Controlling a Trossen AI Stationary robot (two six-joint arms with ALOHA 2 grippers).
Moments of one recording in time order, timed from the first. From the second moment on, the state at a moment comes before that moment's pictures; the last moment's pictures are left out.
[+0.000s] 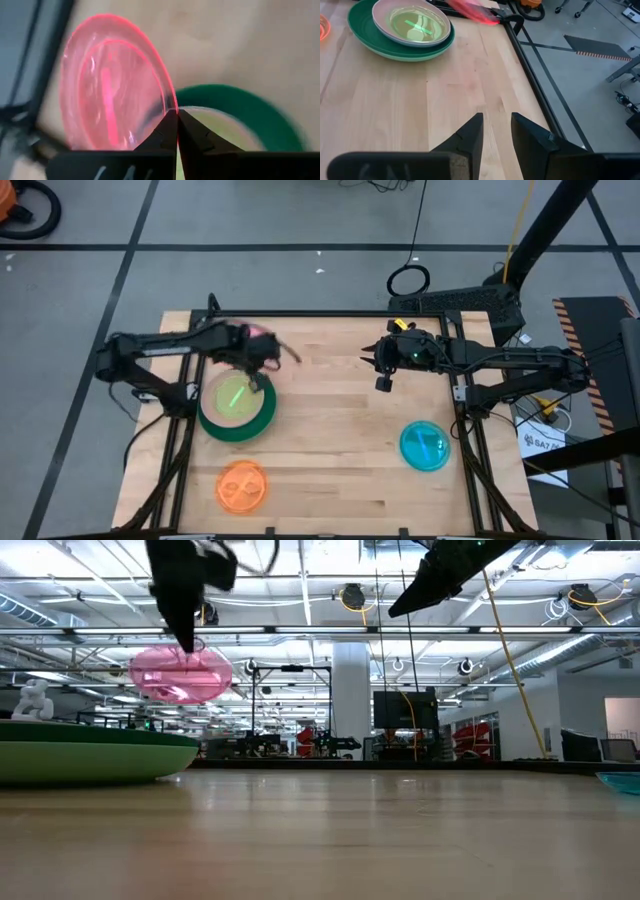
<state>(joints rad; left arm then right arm) 0.15 1.41 1.31 -1.25 -0.26 -0.25 -0.14 1.12 0.91 -0.33 0.21 -0.20</state>
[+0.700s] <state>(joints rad) -0.53 1.39 1.20 -1.44 -0.18 -0.80 -0.14 1.12 0.91 -0.28 0.21 -0.20</state>
